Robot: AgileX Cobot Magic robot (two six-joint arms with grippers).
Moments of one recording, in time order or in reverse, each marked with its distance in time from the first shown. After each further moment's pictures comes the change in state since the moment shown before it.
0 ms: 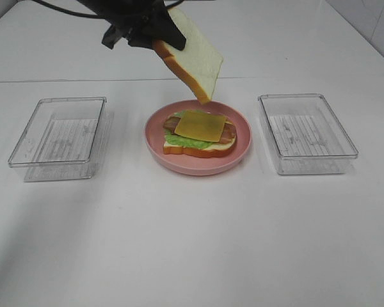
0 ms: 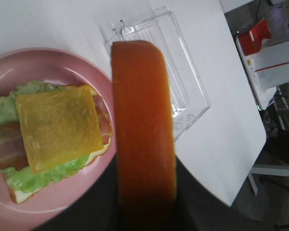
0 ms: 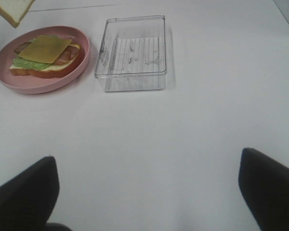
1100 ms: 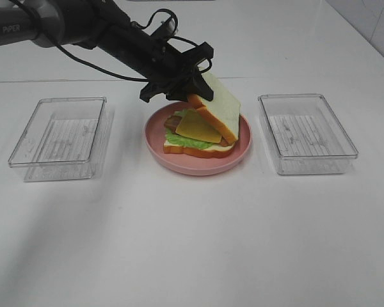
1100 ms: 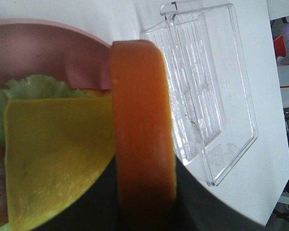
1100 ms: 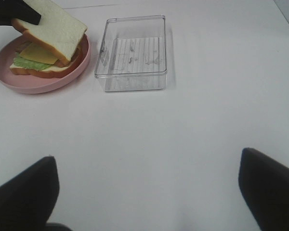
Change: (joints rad) left arm -0.093 0.193 0.000 -0.025 -0.205 -0.067; right arm 0.000 0.000 0.000 0.000 0.000 0.000
